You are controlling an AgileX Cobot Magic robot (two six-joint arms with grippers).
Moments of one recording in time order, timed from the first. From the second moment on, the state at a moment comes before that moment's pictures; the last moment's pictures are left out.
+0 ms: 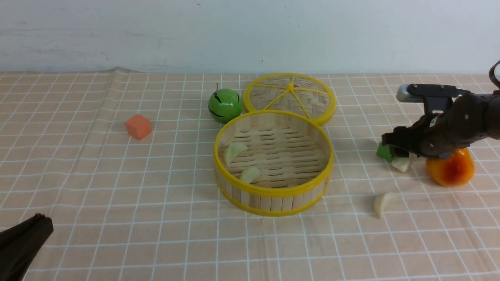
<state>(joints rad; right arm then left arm) 0.03 2.01 -1.33 0.06 0.27 0.09 -0.40 0.29 -0.18 0.30 0.01 -0.13</state>
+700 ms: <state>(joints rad) 0.03 1.99 -1.37 0.14 0.50 0.09 -0.40 0.31 -0.18 0.30 0.01 -0.13</state>
